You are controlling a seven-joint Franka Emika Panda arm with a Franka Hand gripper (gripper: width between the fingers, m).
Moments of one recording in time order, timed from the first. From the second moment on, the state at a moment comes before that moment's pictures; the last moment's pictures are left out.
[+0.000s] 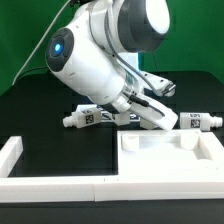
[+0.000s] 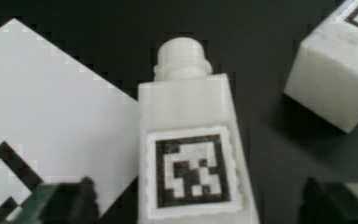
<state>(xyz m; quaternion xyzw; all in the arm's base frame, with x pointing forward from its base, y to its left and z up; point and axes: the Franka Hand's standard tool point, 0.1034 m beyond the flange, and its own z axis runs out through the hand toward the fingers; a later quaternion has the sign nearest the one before) 0.408 0.055 0.010 -0.80 0.42 0.39 0.17</state>
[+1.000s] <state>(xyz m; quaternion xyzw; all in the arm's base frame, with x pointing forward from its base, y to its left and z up) 0.480 0.022 0.098 -0.84 0.41 0.30 0.21</state>
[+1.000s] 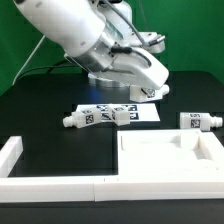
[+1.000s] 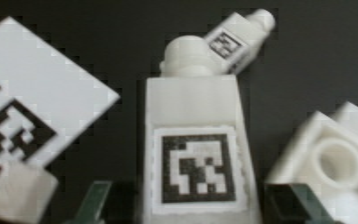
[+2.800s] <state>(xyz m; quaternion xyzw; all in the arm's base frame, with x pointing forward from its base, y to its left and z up) 0.614 0.092 0.146 -0.93 0.28 -0.21 0.07</state>
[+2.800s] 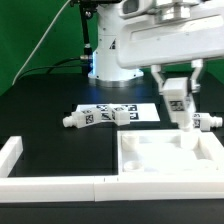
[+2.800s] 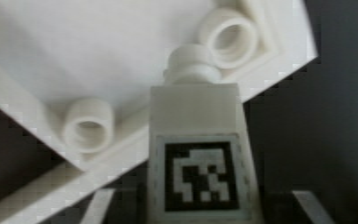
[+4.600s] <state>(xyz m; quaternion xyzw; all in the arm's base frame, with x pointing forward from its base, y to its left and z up) 0.622 0.117 0.121 -0.95 0.05 -0.31 -0.03</state>
